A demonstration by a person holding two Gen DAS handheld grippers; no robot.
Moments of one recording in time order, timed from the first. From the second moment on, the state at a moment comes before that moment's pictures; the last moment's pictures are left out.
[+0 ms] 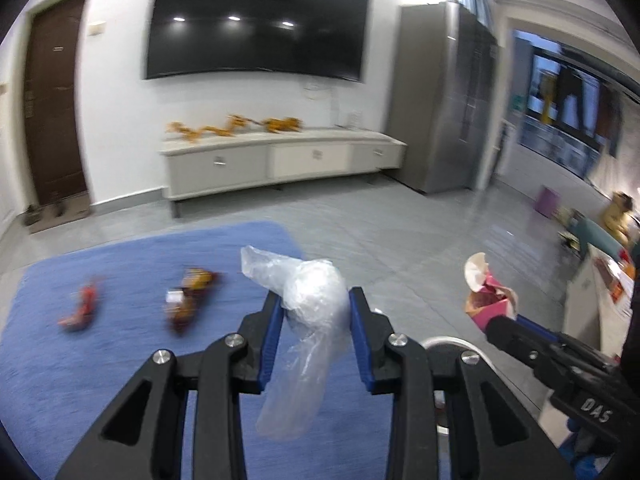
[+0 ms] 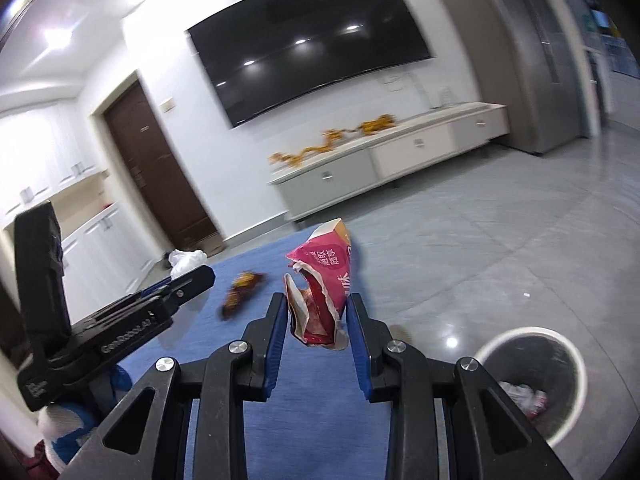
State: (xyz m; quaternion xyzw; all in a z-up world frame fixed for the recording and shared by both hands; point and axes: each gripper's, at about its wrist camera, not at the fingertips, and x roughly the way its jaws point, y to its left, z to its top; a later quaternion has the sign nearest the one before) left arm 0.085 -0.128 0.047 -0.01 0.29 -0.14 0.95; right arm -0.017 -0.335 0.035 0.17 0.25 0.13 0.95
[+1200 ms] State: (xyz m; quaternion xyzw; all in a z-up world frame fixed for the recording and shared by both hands) left arm 0.175 -0.379 -0.069 0.00 0.46 -0.33 0.82; right arm -0.017 -0.538 -0.129 0.33 0.38 -0.11 0.86
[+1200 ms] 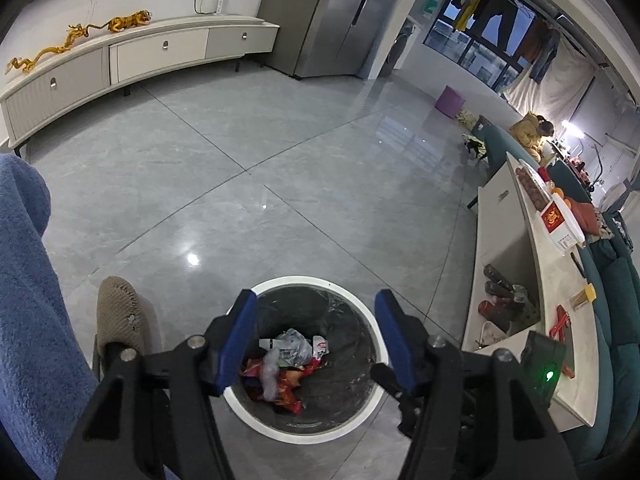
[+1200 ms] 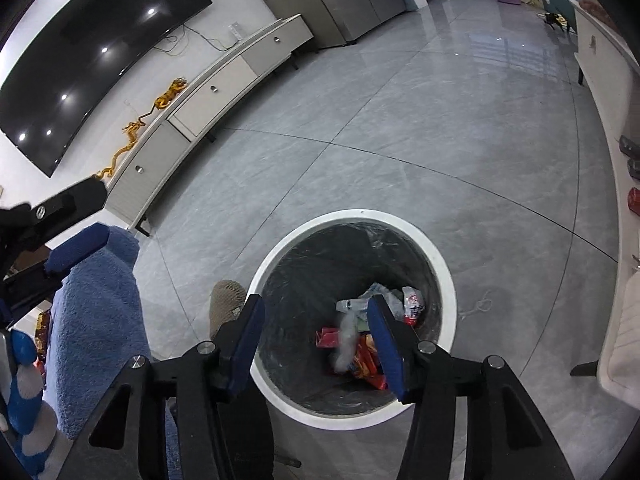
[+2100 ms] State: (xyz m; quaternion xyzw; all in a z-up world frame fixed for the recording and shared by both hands) left arm 0.106 -0.182 0.014 0.00 0.31 -0.12 0.94; right arm -0.026 -0.426 0.004 0.16 0.29 -0.09 0.94
